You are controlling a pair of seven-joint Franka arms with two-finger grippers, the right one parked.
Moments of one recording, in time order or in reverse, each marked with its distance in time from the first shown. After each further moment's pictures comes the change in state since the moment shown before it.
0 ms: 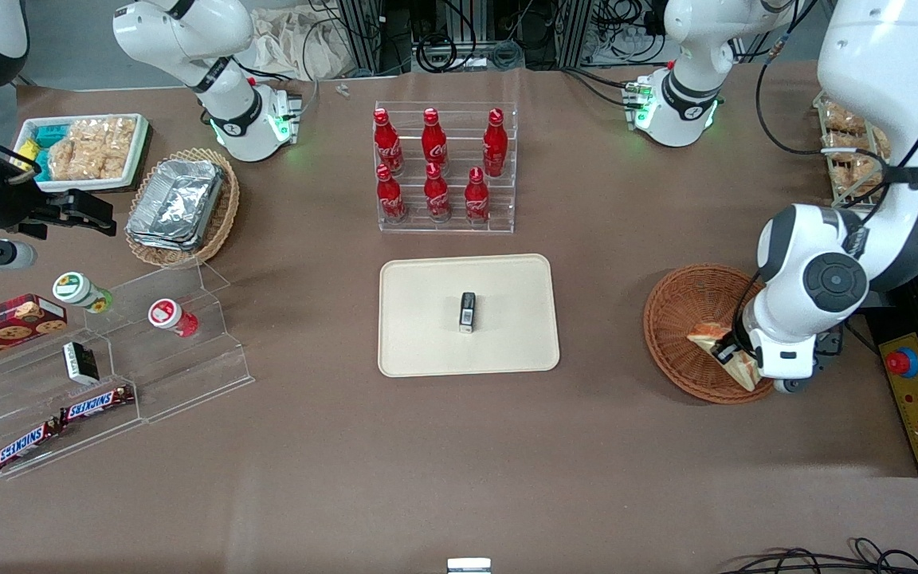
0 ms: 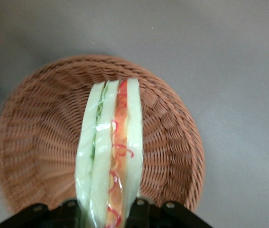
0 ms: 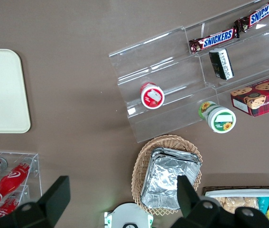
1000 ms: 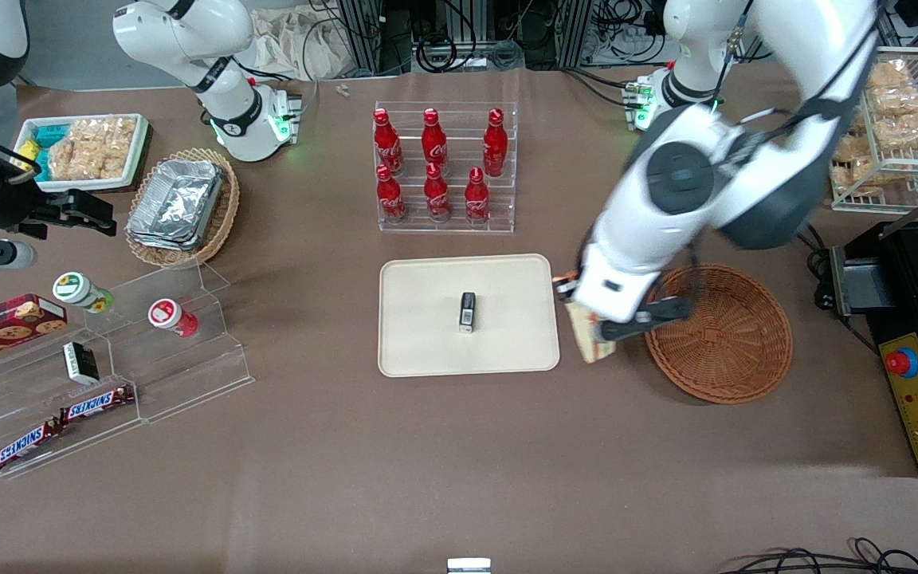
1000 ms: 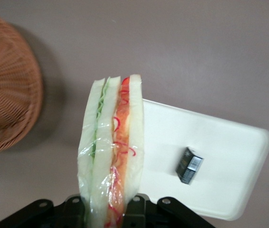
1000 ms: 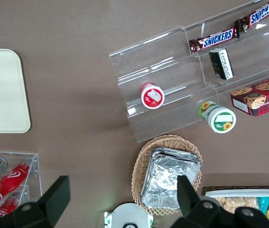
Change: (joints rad) arm -0.113 0.131 -0.448 0.272 0.074 -0.183 -0.015
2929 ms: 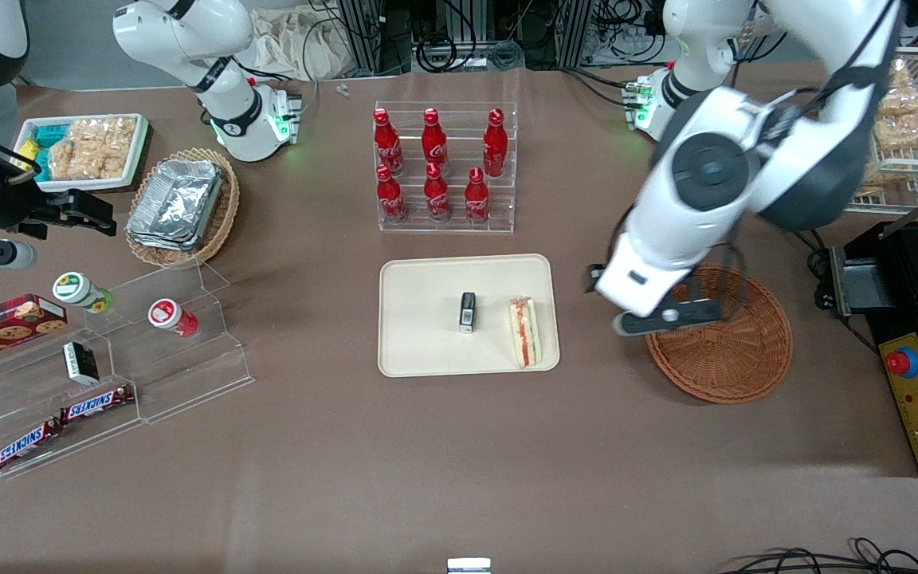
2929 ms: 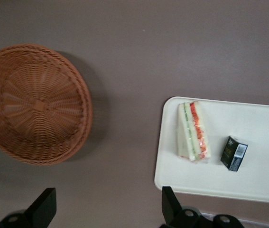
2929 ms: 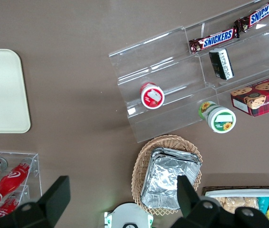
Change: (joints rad) arm 0.037 -0.162 0.148 0.081 -0.132 -0.223 0.339
